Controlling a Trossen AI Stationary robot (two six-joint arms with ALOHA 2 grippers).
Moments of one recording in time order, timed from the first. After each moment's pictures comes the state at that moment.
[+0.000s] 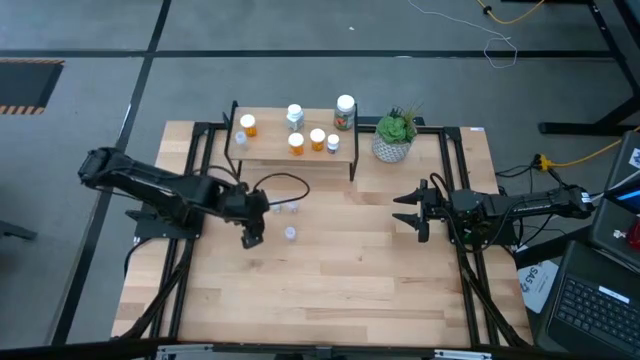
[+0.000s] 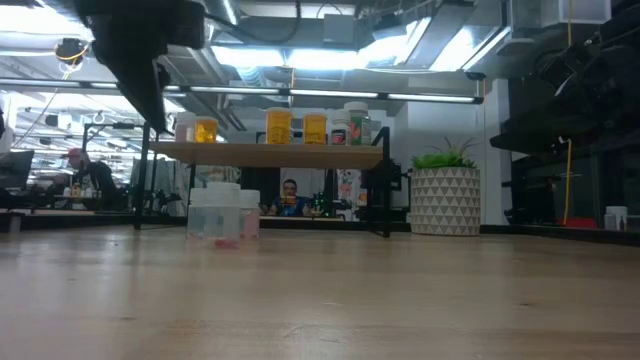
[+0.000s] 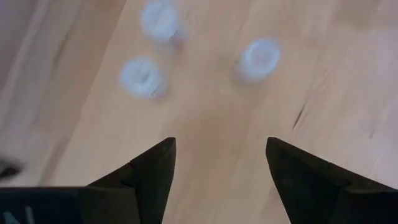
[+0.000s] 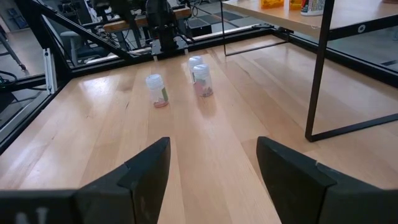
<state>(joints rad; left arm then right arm) -0.20 1.18 0.91 -0.81 -0.22 -0.55 0.08 0.29 0.01 0.08 0.19 0.23</state>
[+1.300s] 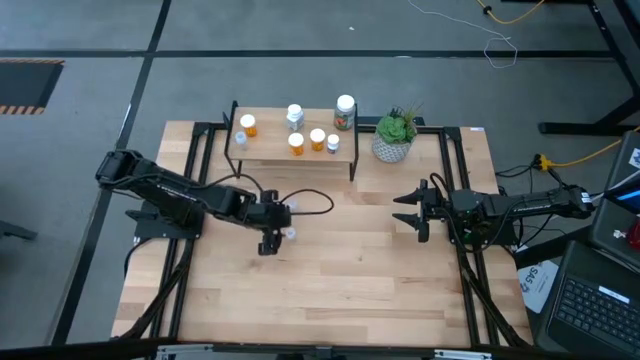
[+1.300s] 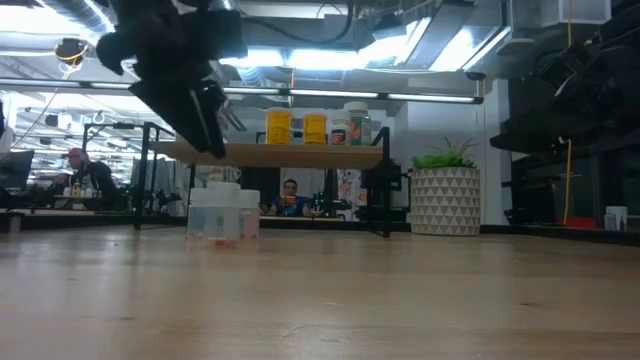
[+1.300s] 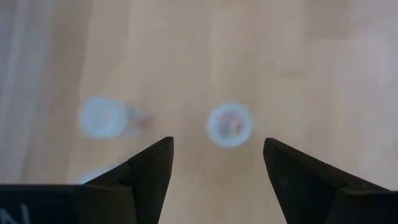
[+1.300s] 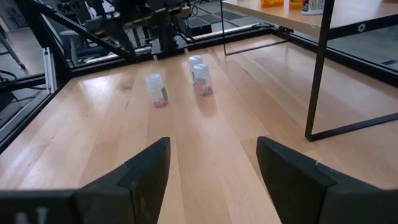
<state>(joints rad) -0.19 1.38 0.88 -0.45 -0.23 -0.18 0.08 0.29 0.01 0.07 0.19 0.23</state>
